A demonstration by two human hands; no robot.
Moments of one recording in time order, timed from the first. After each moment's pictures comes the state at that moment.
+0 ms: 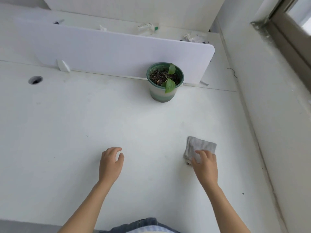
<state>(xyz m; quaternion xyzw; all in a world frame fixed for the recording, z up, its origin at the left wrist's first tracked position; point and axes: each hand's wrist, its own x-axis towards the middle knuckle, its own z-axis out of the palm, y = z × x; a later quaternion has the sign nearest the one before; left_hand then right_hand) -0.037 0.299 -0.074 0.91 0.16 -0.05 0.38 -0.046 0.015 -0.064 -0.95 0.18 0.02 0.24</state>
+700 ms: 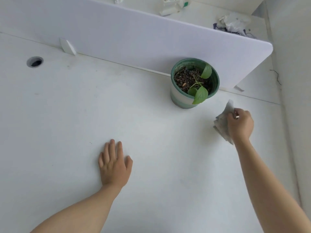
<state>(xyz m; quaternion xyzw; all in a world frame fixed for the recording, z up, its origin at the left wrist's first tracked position) 0.017 0.317 -0.125 0.98 0.16 -0.05 0.11 0.178 -0.007 -0.043 -0.94 0.24 -0.08 0.24</state>
